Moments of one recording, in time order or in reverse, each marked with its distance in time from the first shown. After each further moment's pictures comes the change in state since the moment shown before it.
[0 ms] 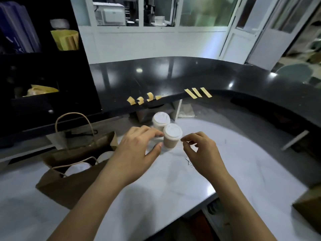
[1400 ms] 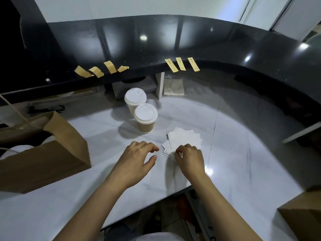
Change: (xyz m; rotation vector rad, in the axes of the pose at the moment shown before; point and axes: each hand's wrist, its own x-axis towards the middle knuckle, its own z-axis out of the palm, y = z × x) left_hand 0.031 0.012 0.199 -0.041 -0.238 -0.264; right_hand 0.012 0.209 0.046 -0.440 -0.351 0.140
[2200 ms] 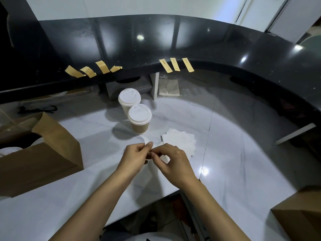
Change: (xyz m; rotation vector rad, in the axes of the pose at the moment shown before) left_hand 0.033 0.007 0.032 -0.806 0.074 -0.503; right_hand -0.031 -0.041 -0.040 0.594 0.091 -0.382
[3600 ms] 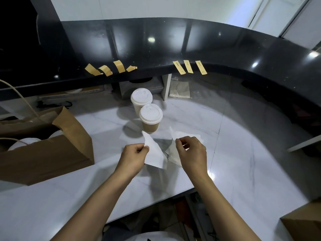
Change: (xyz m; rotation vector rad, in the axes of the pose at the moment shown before) left_hand -0.006 -0.016 -0.030 0.076 0.102 0.005; right_hand 0.020 0.015 -0.002 -0.076 0.249 0.401
